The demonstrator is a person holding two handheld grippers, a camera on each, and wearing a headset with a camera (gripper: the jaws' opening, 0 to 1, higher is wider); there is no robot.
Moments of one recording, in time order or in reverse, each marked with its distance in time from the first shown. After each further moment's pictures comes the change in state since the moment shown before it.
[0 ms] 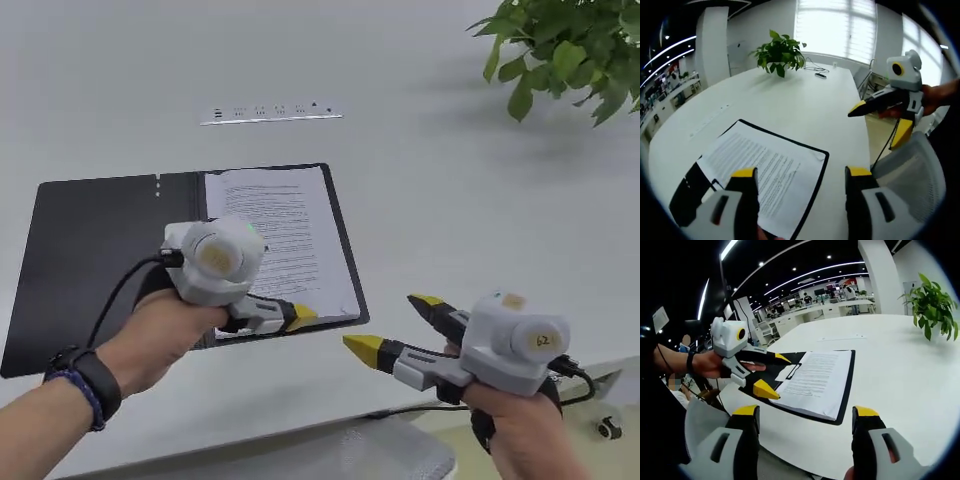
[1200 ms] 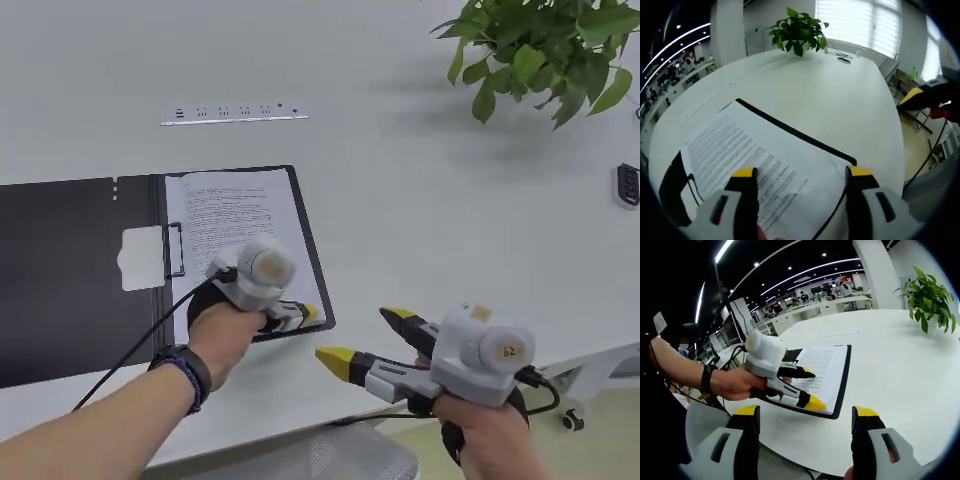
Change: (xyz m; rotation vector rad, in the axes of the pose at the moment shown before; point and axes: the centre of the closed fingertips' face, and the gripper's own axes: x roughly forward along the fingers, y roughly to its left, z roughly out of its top) left arm 0.090 0.008 -0.029 -0.085 0.110 0.166; right arm -0.005 -0.008 -0.010 0.035 0.017 -0.005
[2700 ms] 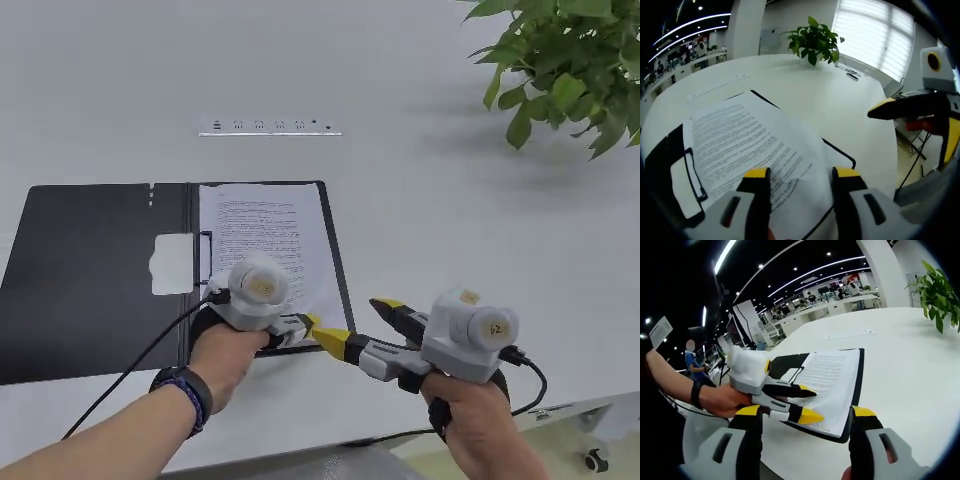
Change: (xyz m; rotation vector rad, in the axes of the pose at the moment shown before) left arm -0.017 0.014 -0.010 -0.198 -0.090 -0.024; right arm 0.056 -0.003 0.021 0.019 -0.009 0.094
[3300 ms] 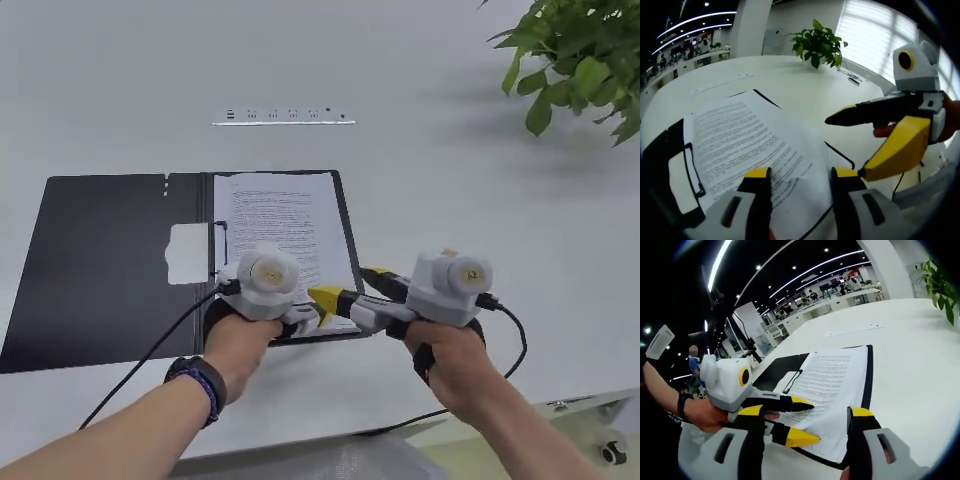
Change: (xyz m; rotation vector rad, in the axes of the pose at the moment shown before) left arm -0.001 0.002 0.000 -0.046 -0.022 -0.004; right arm 0.057 -0.015 0.010 0.045 0.016 0.059
